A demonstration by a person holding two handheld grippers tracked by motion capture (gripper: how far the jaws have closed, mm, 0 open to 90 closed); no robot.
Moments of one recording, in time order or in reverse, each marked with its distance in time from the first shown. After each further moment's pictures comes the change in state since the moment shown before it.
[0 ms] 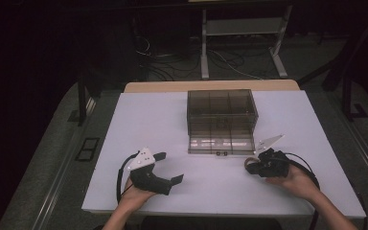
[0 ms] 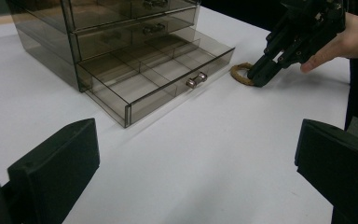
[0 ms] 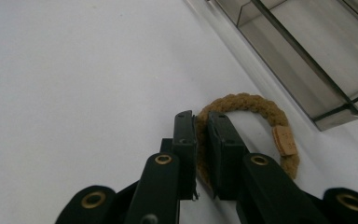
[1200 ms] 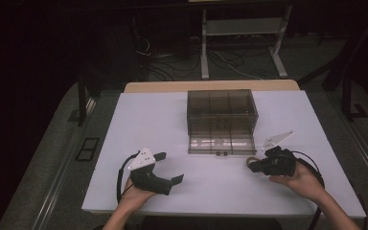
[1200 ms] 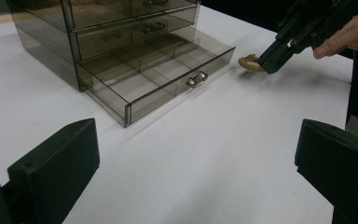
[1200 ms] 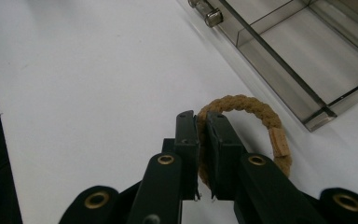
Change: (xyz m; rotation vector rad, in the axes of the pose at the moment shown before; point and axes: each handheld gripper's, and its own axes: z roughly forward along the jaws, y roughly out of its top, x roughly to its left) left arm 0.000 0.000 0.000 0.003 0.000 0.002; right arm -0.002 -0.001 -0.022 -0.072 0.054 0.033
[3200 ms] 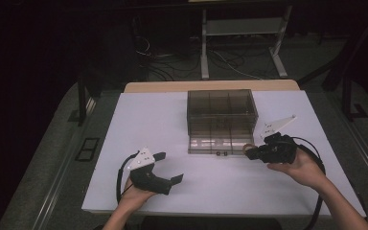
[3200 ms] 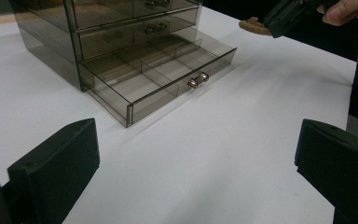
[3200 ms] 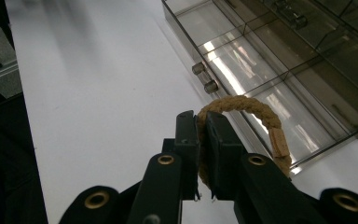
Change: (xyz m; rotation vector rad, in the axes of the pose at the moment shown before) left arm 0.000 0.000 0.000 -0.004 0.004 -0.008; right arm 0.006 0.043 -0.028 -0.049 -0.003 -0.066
